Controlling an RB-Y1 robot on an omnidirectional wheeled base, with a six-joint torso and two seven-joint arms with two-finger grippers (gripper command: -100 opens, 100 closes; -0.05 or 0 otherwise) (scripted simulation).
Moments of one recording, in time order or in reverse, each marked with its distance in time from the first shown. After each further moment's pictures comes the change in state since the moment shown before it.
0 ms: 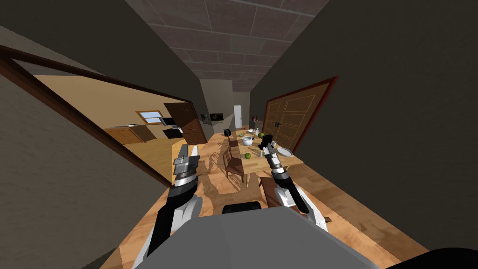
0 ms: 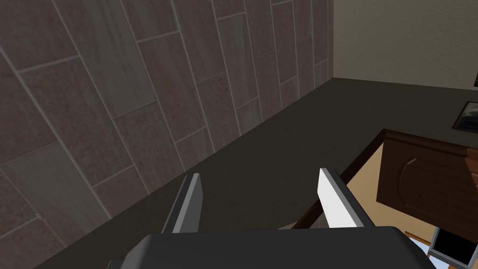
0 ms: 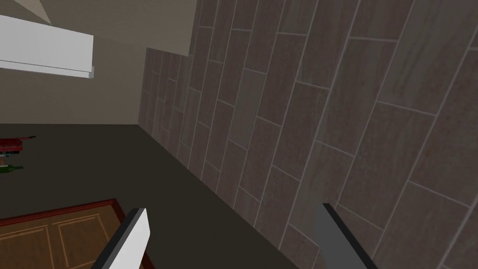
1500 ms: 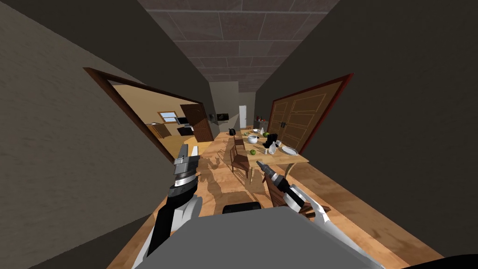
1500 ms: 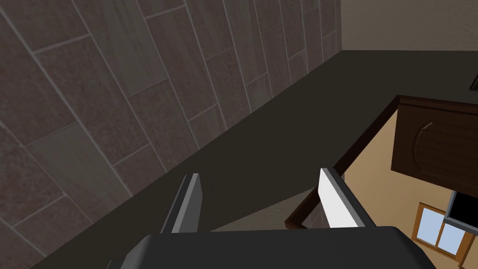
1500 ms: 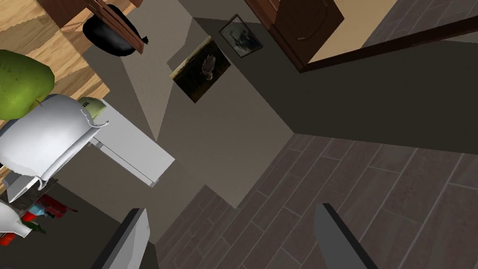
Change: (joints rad) left arm 0.000 0.000 0.000 0.000 0.000 0.000 0.000; right arm -0.109 -0.356 0.168 0.414 0.170 0.096 0.171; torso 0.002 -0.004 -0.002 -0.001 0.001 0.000
